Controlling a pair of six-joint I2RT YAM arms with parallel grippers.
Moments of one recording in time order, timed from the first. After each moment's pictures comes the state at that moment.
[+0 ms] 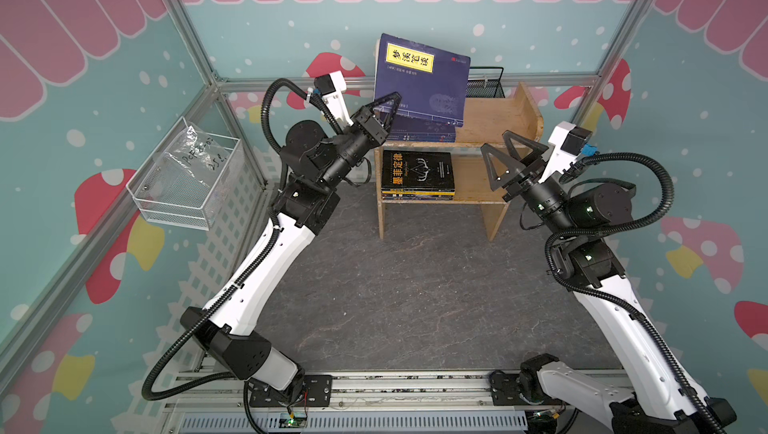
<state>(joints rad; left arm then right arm) -0.51 1.57 1.88 0.08 0.22 -0.88 0.33 1.09 1.30 0.24 -0.33 0.27</state>
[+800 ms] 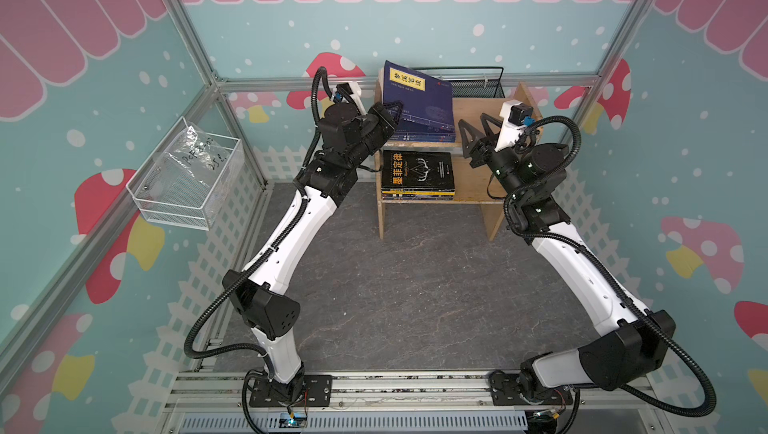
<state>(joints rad) -0.46 1.81 2.10 -0.17 0.13 -1.02 0.33 1.45 1.47 0.31 -0.16 0.13</state>
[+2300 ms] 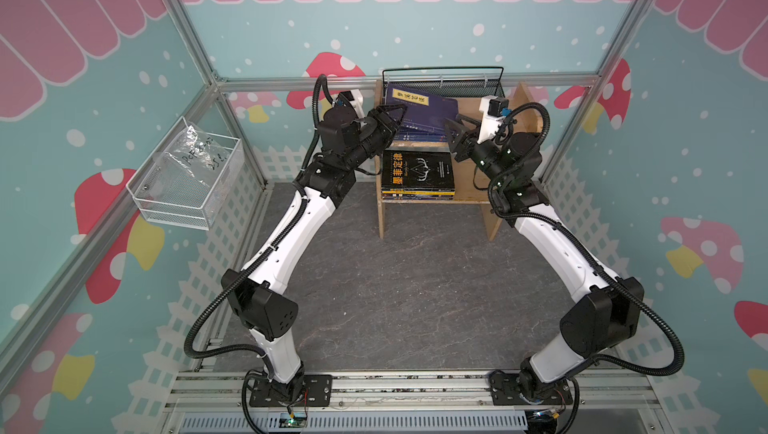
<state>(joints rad) -0.44 1.79 2.03 -0.15 0.22 -1.13 0.33 1.62 1.59 0.31 -0.28 0.23</state>
